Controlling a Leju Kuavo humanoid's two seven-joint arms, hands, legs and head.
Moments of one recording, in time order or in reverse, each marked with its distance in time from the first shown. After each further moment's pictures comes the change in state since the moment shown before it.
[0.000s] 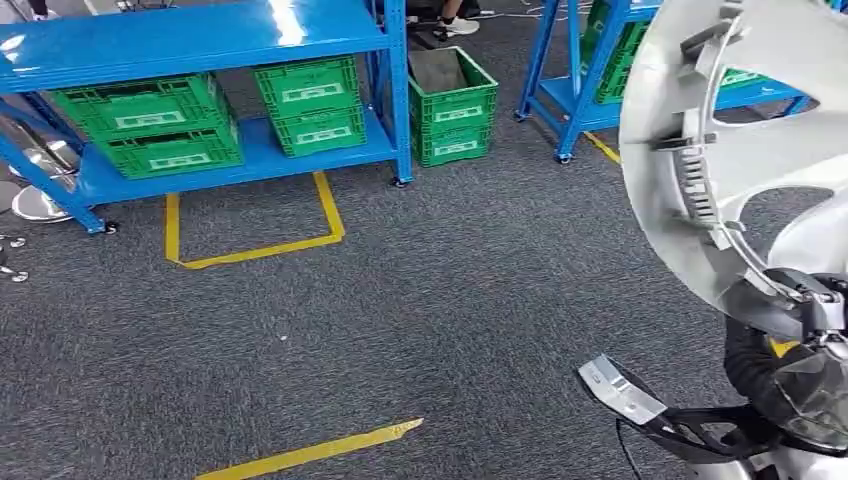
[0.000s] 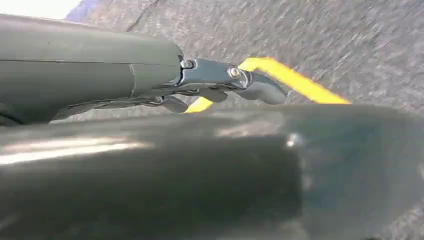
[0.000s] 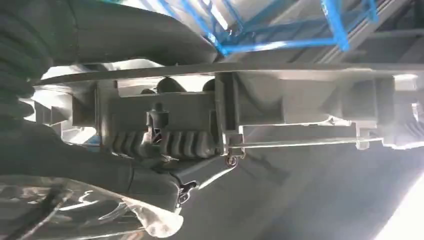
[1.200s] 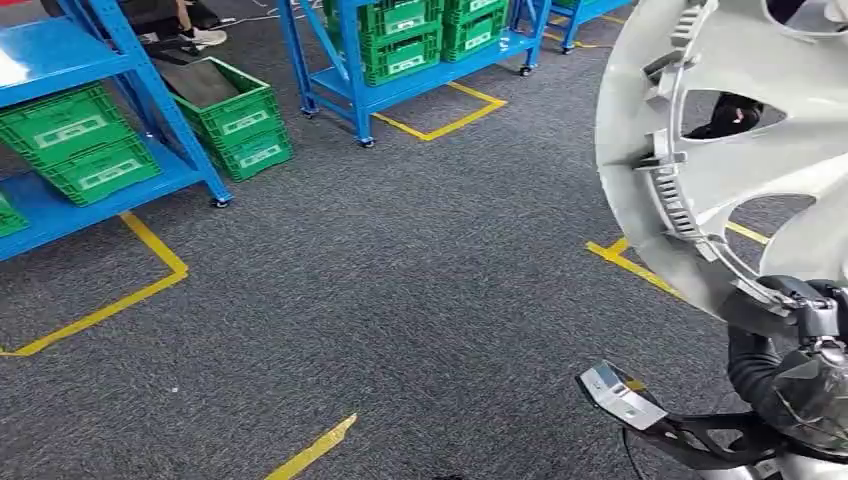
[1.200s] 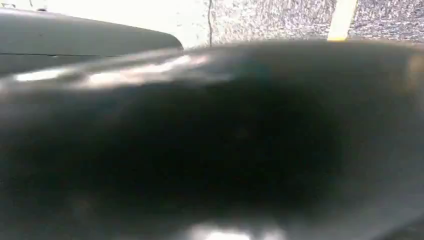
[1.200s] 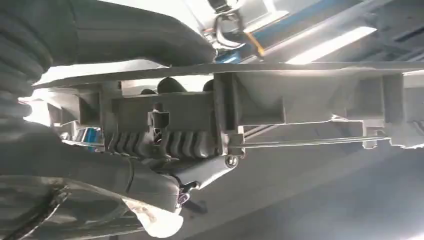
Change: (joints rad) left arm -0.032 0.036 0.035 0.061 0.045 -0.282 0.636; right arm 0.026 -0.014 -0.006 0.009 0.001 0.000 0.014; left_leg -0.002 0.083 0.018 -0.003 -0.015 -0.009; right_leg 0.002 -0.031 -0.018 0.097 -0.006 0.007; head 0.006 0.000
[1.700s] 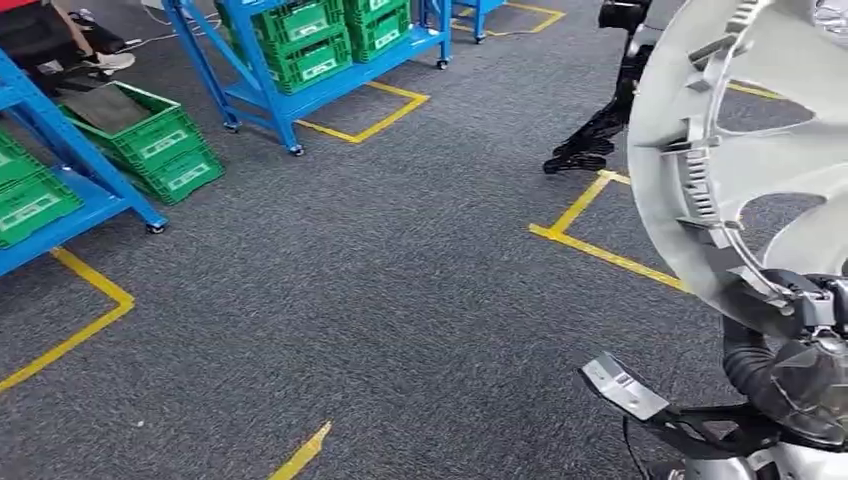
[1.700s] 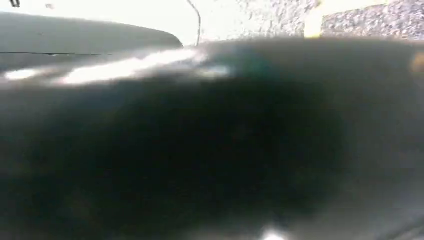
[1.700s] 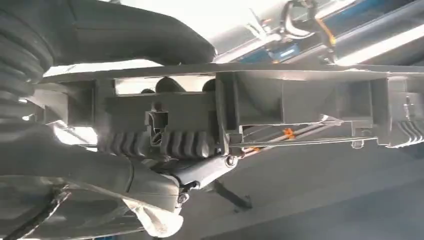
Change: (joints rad) left arm -0.009 0.003 0.014 0.000 -0.002 0.000 -0.017; right arm -0.009 -0.014 0.005 0.031 0.000 0.000 0.012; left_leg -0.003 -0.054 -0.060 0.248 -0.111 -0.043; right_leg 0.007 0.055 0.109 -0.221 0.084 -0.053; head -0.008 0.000
